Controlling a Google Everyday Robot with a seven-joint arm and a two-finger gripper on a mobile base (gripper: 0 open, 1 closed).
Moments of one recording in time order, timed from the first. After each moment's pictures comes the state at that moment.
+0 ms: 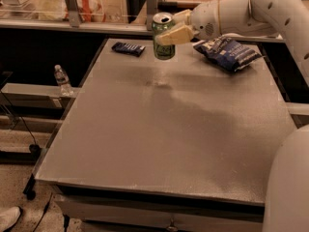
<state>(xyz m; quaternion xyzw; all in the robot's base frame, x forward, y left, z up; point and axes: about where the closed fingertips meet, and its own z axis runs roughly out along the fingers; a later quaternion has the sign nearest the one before) 0.700 -0.056 0.966 -0.53 0.61 0.31 0.50</state>
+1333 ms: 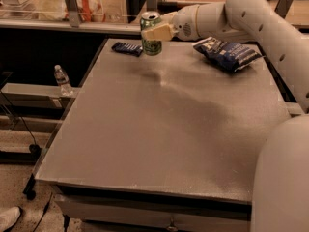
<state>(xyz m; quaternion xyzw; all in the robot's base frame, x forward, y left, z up) 0.755 -0.025 0.948 -0.44 0.66 0.29 0.53</state>
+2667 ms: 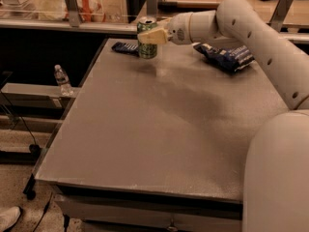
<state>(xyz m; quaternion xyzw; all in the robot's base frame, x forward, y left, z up) 0.775 -0.013 0.926 -0.41 0.68 0.31 0.52</state>
